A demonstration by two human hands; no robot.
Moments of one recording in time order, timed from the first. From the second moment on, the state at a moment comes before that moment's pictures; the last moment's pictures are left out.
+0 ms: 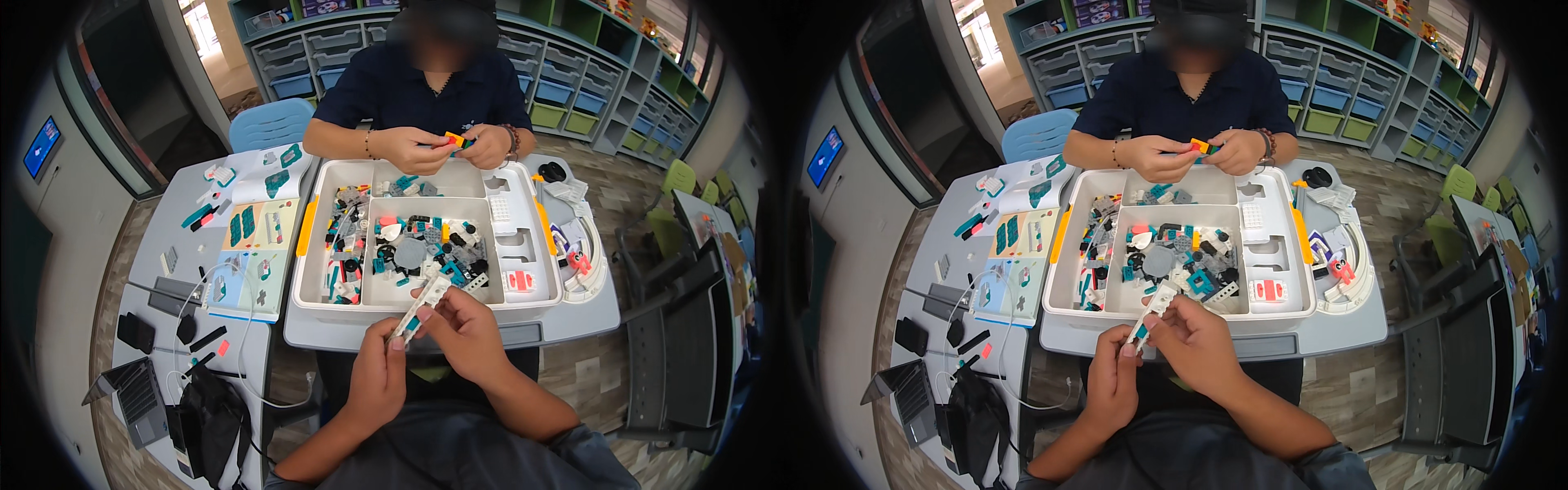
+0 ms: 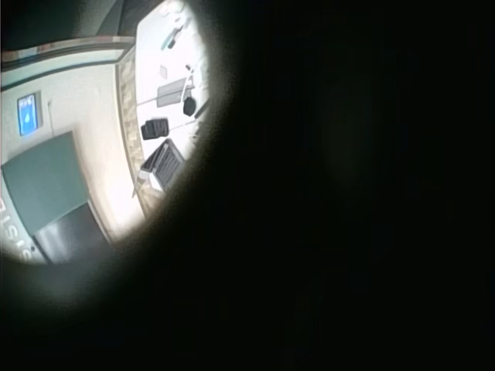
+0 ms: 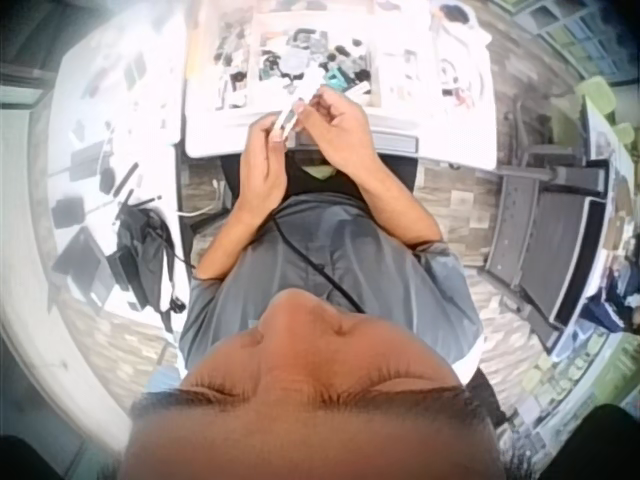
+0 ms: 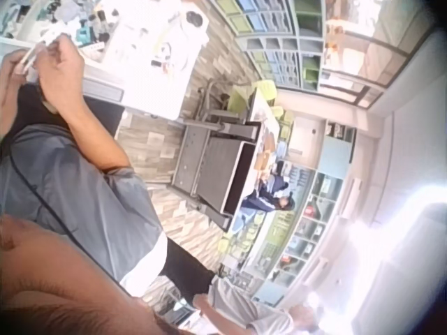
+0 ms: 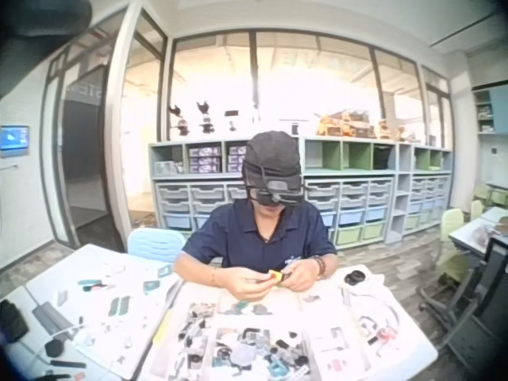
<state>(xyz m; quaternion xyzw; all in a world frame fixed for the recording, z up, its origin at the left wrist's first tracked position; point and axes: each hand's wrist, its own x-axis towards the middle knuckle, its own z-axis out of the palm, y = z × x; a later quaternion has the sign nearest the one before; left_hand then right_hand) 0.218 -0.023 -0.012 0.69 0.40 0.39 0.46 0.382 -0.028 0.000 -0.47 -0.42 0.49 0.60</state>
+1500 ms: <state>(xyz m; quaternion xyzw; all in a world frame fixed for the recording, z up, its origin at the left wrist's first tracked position) 0.262 0.113 0.006 0.69 0.49 0.39 0.36 0.375 0.118 0.000 -0.62 -0.59 0.17 0.48</state>
